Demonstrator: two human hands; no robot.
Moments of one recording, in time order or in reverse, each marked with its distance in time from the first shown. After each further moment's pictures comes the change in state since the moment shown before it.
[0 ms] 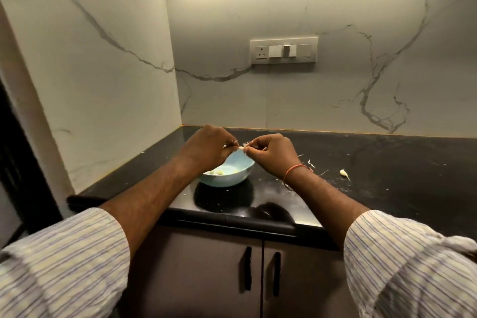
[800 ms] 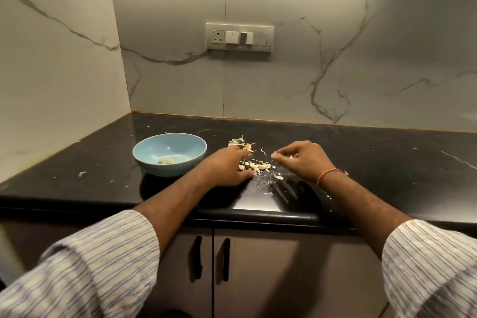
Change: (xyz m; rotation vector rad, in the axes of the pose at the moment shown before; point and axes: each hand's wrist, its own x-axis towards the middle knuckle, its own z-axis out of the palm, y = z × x) left_hand 0.029 0.102 0.097 -0.221 -0.378 0.000; right_hand -0.061 0.087 -0.133 -0.336 -0.047 0.201
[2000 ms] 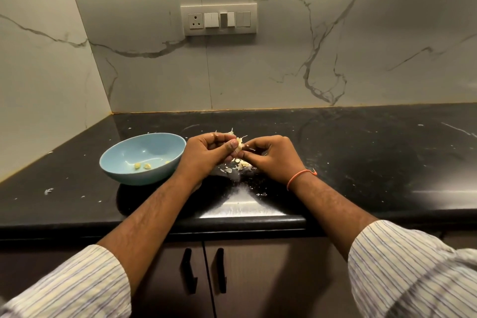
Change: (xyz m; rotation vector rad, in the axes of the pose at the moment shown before) left_hand 0.010 -0.014 0.019 -1.202 0.366 -0.145; right_hand 0.023 -0.001 0.063 0.318 0.134 -0.222
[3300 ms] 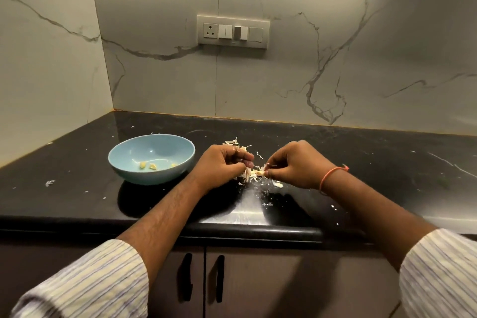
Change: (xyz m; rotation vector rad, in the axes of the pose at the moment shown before) left_hand 0.007 -0.009 -0.006 0.316 -0.207 0.131; right_hand 0.004 -0.038 -0.058 -0.485 -0.373 0.010
